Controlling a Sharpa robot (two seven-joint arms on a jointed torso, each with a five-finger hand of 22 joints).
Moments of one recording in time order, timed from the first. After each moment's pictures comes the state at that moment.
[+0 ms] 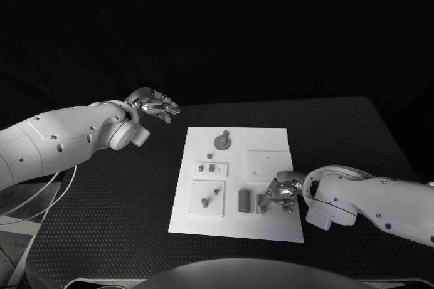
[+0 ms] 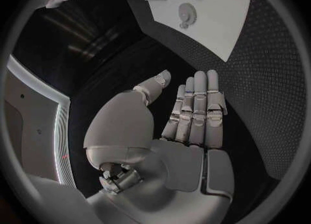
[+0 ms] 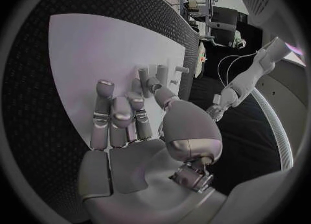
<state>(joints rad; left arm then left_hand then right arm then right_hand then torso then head) 1.27 -0.81 -0.13 1.18 -0.54 -0.27 0.06 1.14 -0.11 0.55 -0.14 0.06 0.81 0.20 0.31 0.47 1.12 0.13 0.07 0.37 0.99 0.04 0.68 0.58 0.02 1.08 -0.05 0.07 0.98 1.14 -0.84 -0.24 1.64 -0.90 -0.08 -0.48 0.96 0.09 0.46 -0.30 0.05 1.04 0.07 0.14 0.68 1.15 0.00 1.18 1.09 1.28 -0.11 1.43 0.85 0.24 1.19 -0.03 0.78 1.31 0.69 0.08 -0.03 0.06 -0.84</state>
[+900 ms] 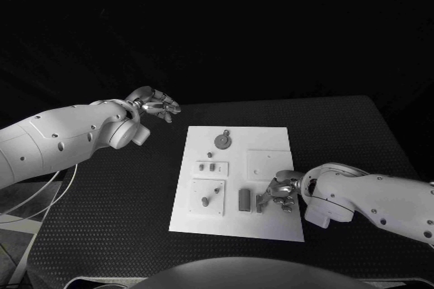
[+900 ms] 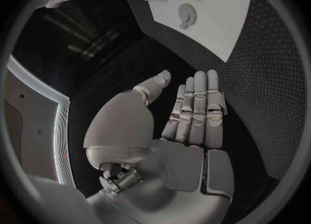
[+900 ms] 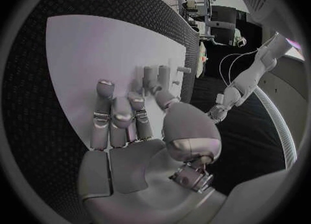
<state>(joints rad) 1.27 -0.81 -0.13 1.18 -0.54 -0.27 0.05 1.14 -0.11 0.55 -0.14 0.06 0.81 0.20 0.31 0.47 1.12 0.13 0.07 0.37 0.99 0.04 0.68 0.59 0.02 1.08 -0.05 0.07 0.98 1.14 -0.81 -0.24 1.60 -0.87 -0.06 -0.50 0.87 0.08 0.44 -0.29 0.05 1.04 0.08 0.15 0.66 1.16 -0.01 1.18 1.09 1.28 -0.11 1.43 0.85 0.24 1.20 -0.03 0.78 1.31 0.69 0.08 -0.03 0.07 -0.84</state>
